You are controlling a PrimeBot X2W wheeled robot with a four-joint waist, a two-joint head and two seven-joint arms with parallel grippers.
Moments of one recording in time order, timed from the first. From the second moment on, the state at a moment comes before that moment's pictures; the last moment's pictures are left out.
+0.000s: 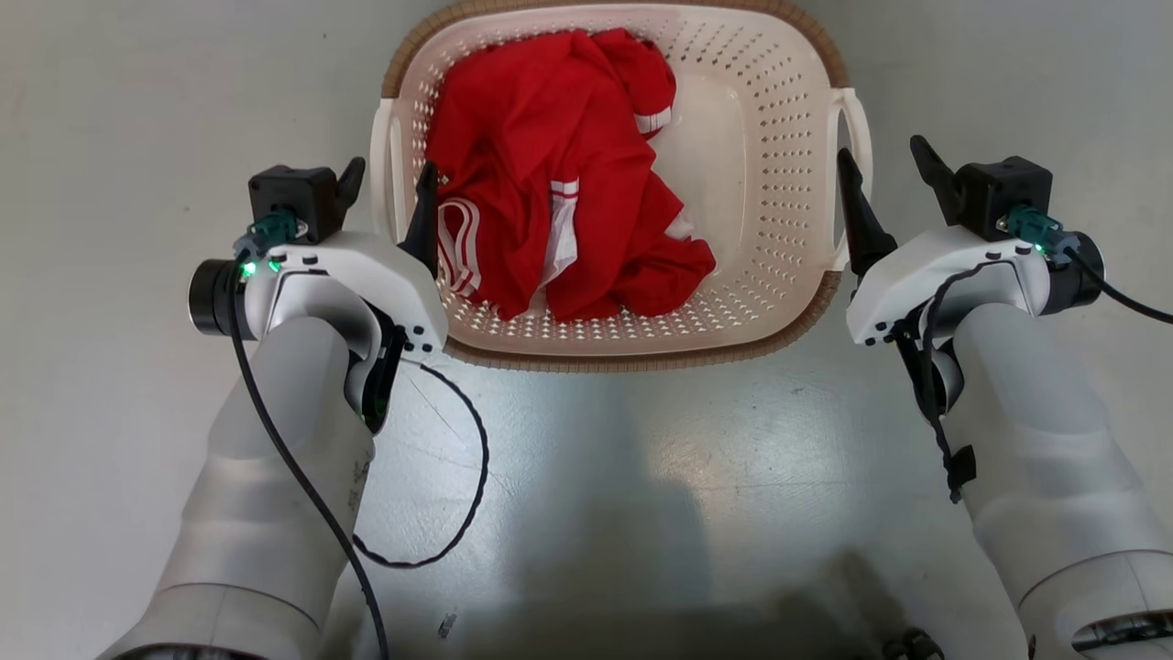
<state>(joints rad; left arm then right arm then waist) -0.87 0.03 -0.14 0.99 -0.23 -0.07 -0.25 -0.87 -0.06 0.00 1.00 0.02 0.12 -0.25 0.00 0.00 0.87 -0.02</state>
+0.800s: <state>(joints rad) -0.97 0.03 -0.15 1.09 -0.21 -0.06 -0.26 -0.93 -0.07 0.07 1.05 0.10 0.12 -0.25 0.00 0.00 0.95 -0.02</state>
